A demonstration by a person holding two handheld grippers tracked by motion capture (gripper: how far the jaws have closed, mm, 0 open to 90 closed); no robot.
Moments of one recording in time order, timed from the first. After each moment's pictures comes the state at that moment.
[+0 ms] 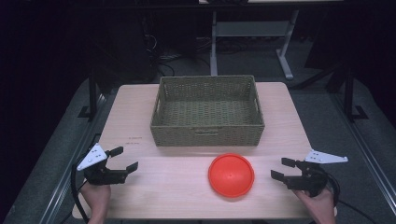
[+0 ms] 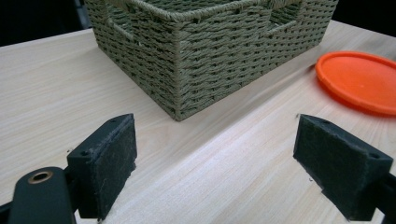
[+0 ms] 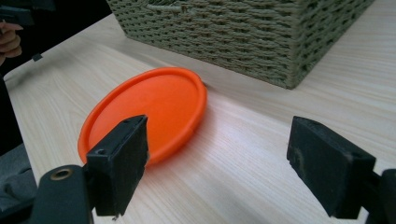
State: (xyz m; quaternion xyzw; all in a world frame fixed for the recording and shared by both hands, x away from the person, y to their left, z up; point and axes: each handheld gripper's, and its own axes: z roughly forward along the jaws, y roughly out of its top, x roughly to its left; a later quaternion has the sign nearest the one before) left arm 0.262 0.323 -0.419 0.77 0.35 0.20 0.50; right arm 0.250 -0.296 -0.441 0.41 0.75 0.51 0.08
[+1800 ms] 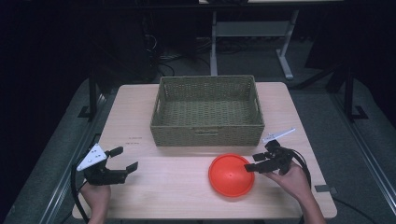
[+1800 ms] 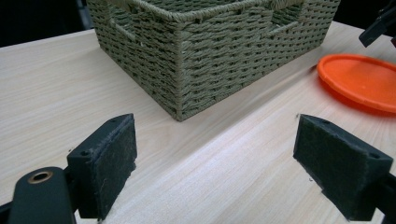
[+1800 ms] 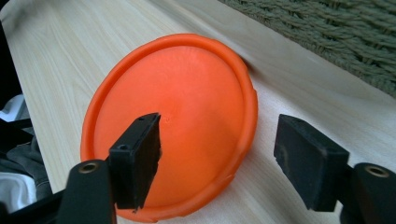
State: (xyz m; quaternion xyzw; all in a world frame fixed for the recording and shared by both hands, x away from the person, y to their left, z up) left arm 0.262 0.323 -0.419 0.77 0.35 0.20 0.50; right arm 0.318 -0.220 -0.433 0.40 0.84 0.37 -0.05
